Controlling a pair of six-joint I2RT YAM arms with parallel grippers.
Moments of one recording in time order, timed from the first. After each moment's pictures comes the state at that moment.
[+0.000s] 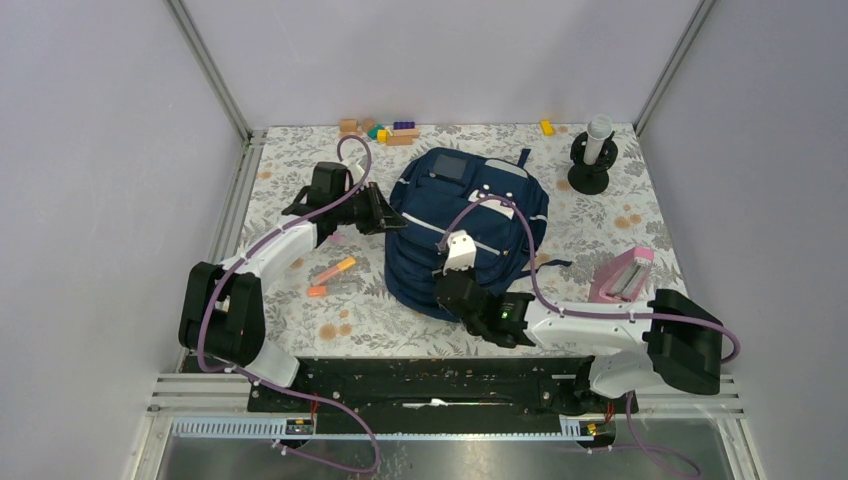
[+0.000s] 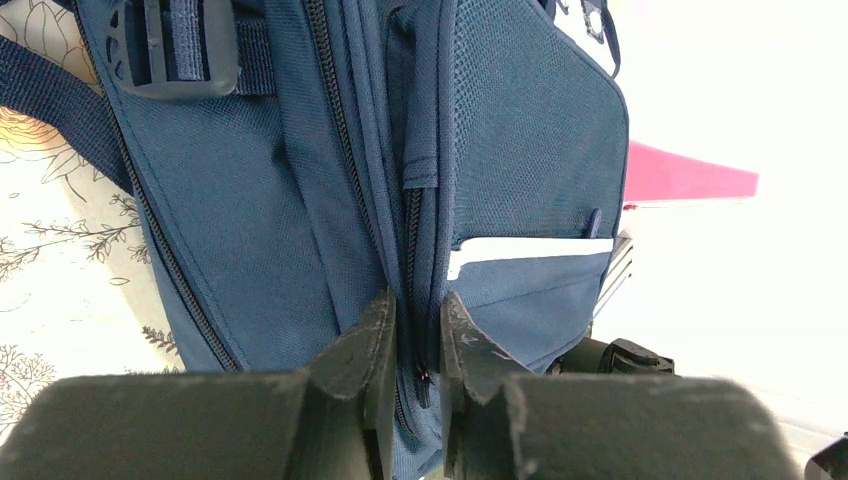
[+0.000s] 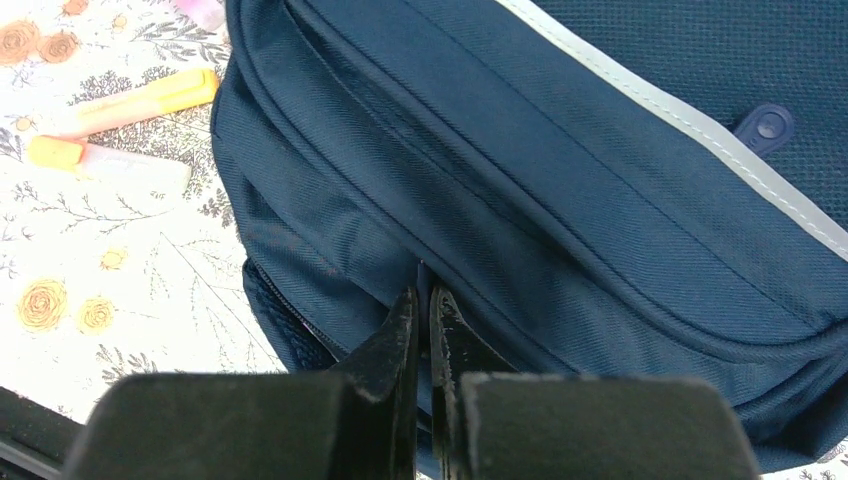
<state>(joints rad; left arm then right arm) -0.28 1.52 1.02 -0.18 0.62 -0.64 1.20 1.38 0.77 0.00 0.72 0.51</state>
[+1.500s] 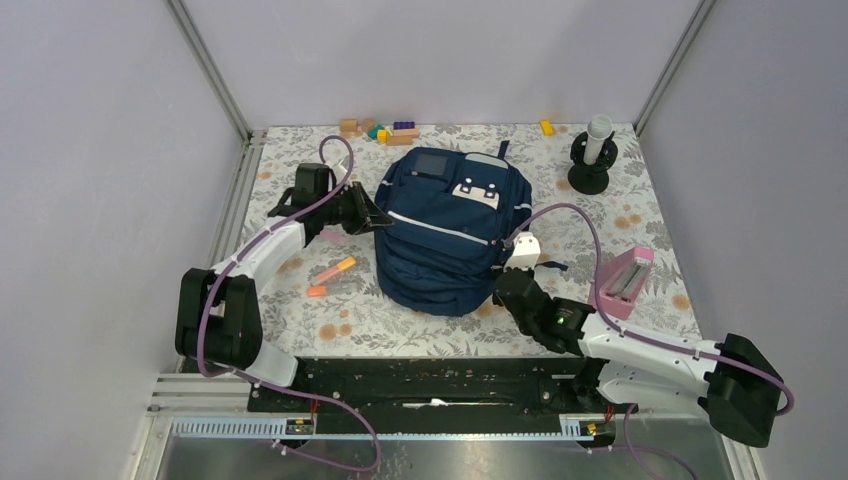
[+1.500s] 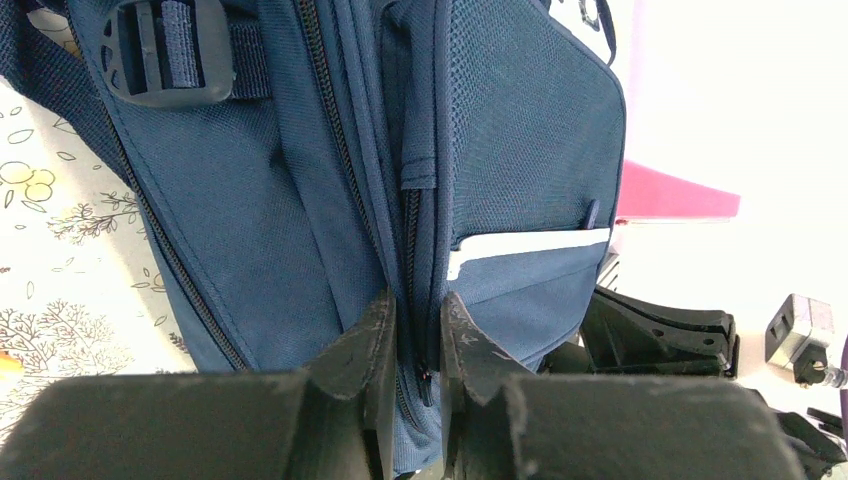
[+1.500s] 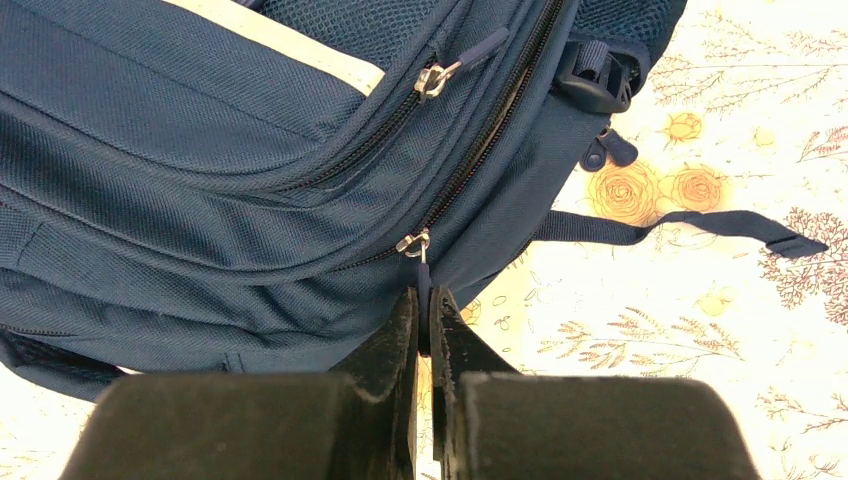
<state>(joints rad) -0.18 1.49 0.99 -0.21 0.66 -0.64 0.99 1.00 0.48 -0.10 0.69 0.54</state>
